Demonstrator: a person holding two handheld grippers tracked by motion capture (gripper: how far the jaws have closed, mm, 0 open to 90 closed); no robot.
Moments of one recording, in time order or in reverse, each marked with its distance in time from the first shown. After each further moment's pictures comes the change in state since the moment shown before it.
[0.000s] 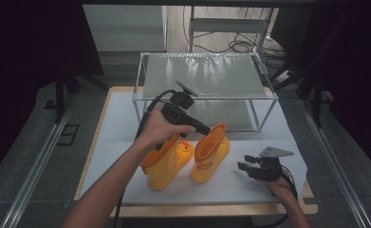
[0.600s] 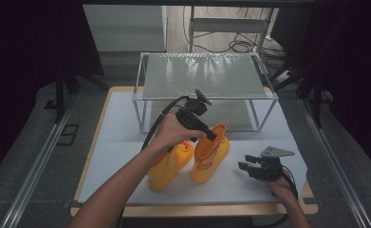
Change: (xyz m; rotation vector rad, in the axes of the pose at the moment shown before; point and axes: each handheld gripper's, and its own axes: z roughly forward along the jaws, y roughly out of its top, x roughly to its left) left arm 0.000 0.008 0.043 0.108 0.077 -0.023; right arm -0.002 -0.001 -0.001 0.002 -0.005 0.009
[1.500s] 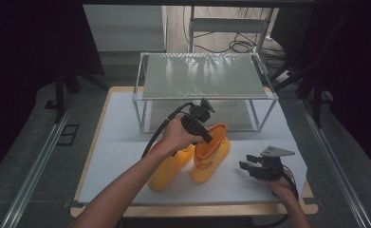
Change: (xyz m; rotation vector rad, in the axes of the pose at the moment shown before) left arm 0.003 -0.002 0.024 0.046 0.087 -0.003; right arm -0.002 0.000 0.000 0.002 -0.027 0.009
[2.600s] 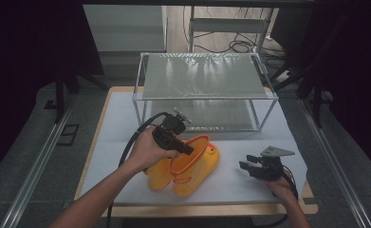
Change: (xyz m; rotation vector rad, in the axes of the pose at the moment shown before) left arm -0.004 -0.076 -0.054 -0.060 -0.027 0.062; right arm 0.000 0.000 0.000 0.012 -0.007 0.008
